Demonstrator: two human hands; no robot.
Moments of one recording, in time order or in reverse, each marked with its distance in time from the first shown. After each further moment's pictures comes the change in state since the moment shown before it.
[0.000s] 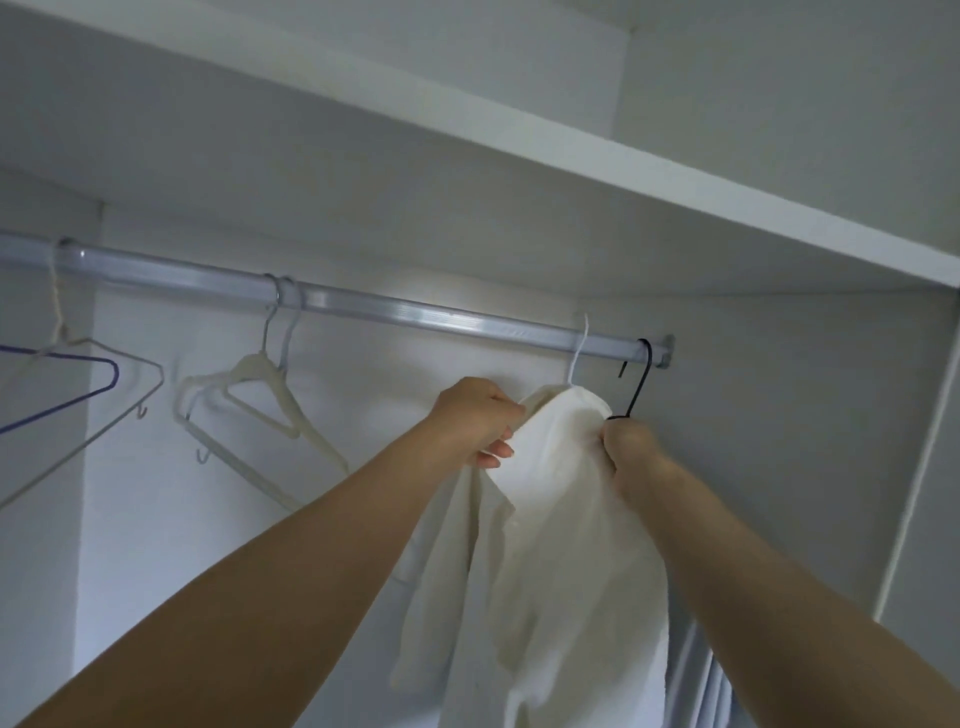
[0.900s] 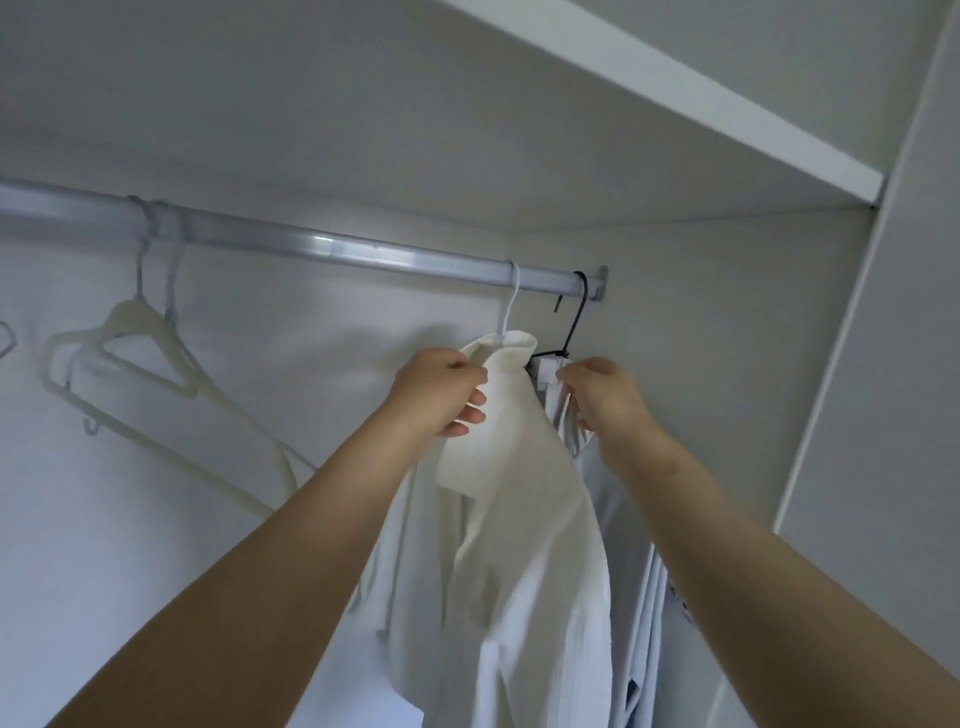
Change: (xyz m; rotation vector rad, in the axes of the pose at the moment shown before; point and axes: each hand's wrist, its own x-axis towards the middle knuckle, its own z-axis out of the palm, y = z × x) left_hand 0.003 -0.025 0.031 -0.140 -0.046 0.024; right_hand -0.020 0.016 -0.035 -0.252 0.078 -0.257
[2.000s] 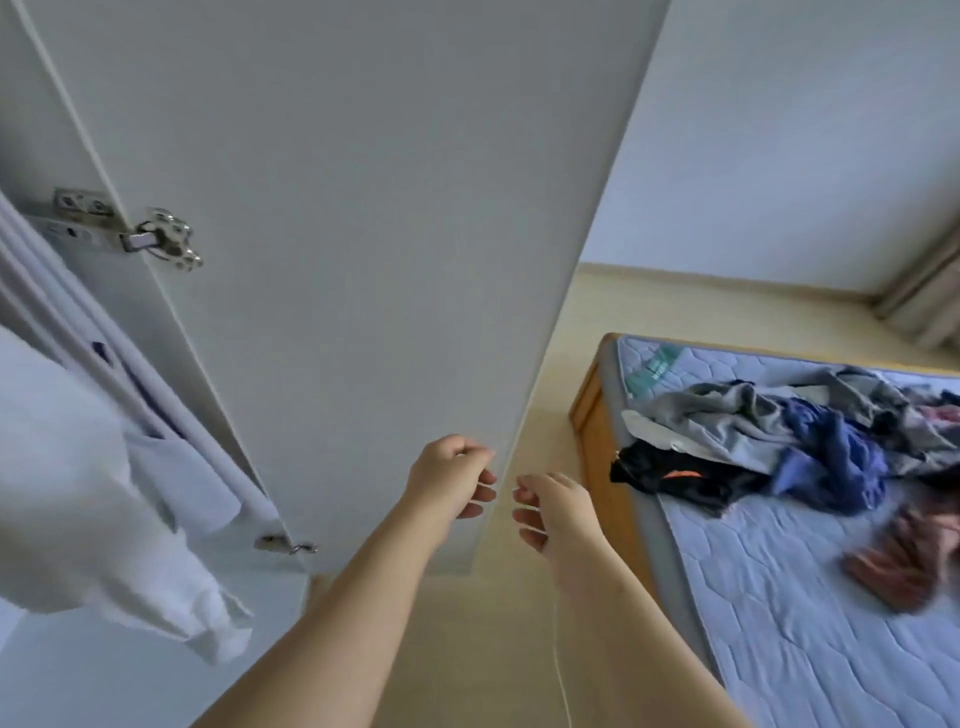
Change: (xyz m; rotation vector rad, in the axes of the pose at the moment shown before) left_hand -0.380 -0.156 0.225 0.097 -1.286 -0.433; right_hand -0.487 0.186 -0.157 0.329 1.081 1.053
